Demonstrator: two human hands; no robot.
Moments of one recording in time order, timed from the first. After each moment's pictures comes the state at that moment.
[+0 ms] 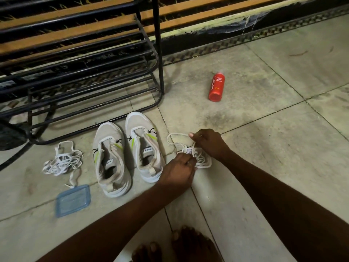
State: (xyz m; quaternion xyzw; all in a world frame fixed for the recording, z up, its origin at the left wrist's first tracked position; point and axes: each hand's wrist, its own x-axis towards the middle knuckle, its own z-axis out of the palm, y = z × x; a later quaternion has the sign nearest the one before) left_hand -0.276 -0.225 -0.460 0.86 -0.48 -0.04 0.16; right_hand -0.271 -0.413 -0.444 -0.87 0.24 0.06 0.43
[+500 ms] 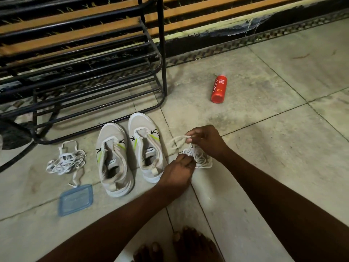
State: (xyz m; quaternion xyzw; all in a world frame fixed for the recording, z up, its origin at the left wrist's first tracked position) left_hand -0.271 -0.218 -0.463 0.85 -0.50 -0.03 0.14; right_hand -0.262 -0.404 -0.439 -0.82 0.13 -0.01 0.56
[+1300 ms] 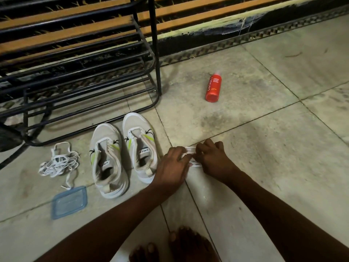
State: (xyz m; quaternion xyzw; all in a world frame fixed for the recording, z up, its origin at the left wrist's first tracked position) left_hand -0.267 -0.221 -0.460 0.87 -0.45 0.00 0.21; right_hand -0.328 -0.406 -0.450 -1.00 -0.05 0.03 0.05
